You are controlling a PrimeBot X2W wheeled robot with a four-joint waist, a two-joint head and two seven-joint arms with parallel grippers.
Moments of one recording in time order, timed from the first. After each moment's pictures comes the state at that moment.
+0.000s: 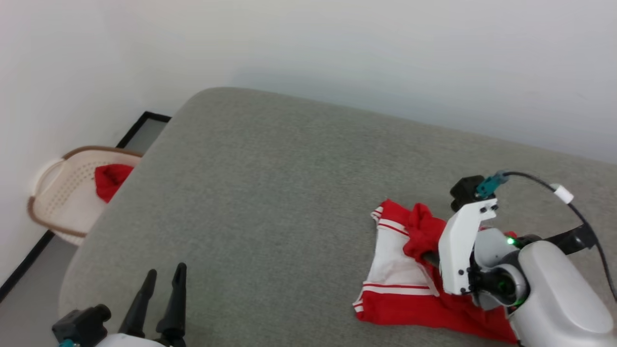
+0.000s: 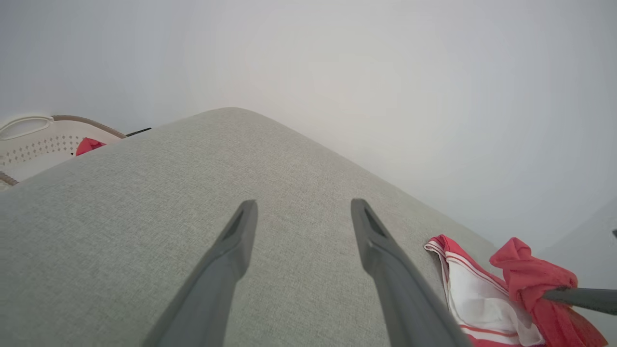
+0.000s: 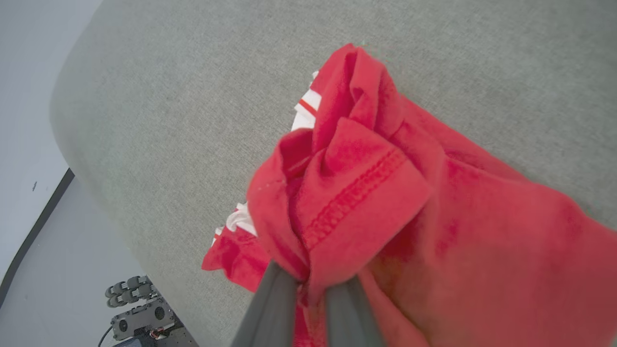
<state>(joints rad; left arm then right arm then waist) 0.04 0.30 -0.12 0.14 -0.75 -0.09 -0.22 -0.50 -0.20 0.33 0.43 0.60 0.13 0.82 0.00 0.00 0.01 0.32</state>
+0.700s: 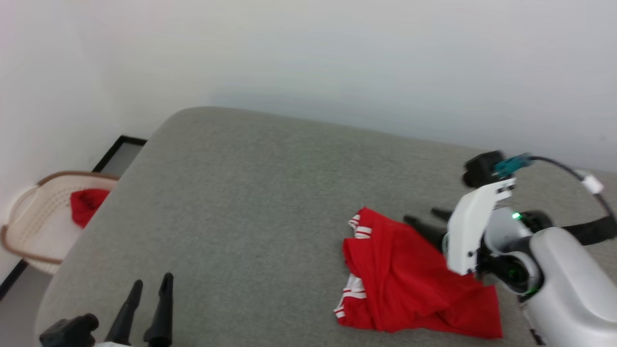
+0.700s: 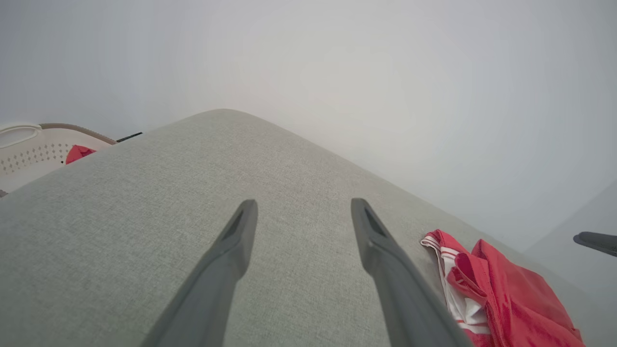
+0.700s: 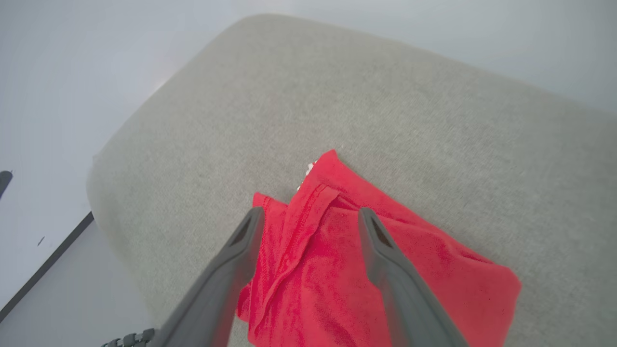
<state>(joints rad) 0.06 0.32 -0.11 0.17 -0.75 -0.08 -0.23 -0.54 -0.24 0.39 0.39 0.70 0.13 0.66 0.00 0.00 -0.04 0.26</state>
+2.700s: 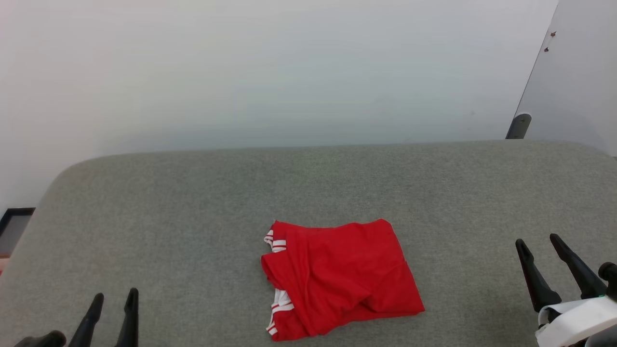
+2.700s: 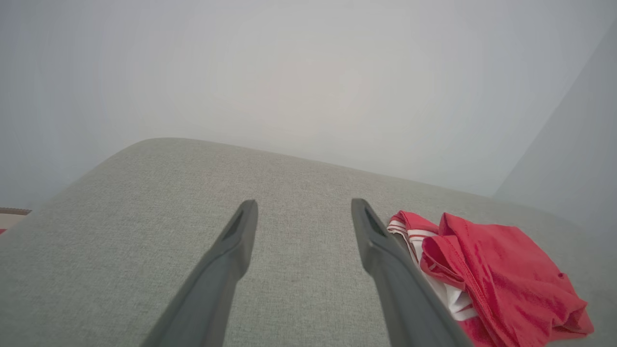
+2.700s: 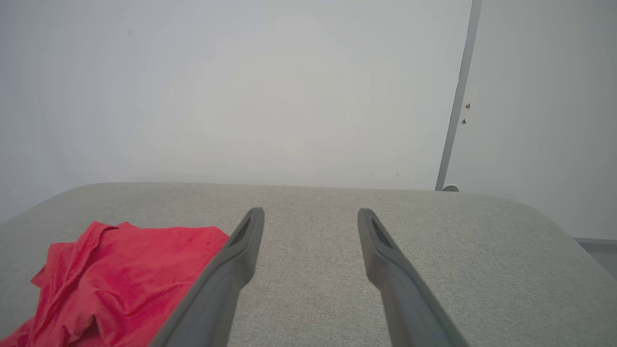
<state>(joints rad) 0.14 0.40 -0.04 0.14 -0.65 -0.08 -0.26 -0.08 -0.42 0.19 0.22 0.53 0.13 -0.19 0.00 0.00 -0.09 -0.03</state>
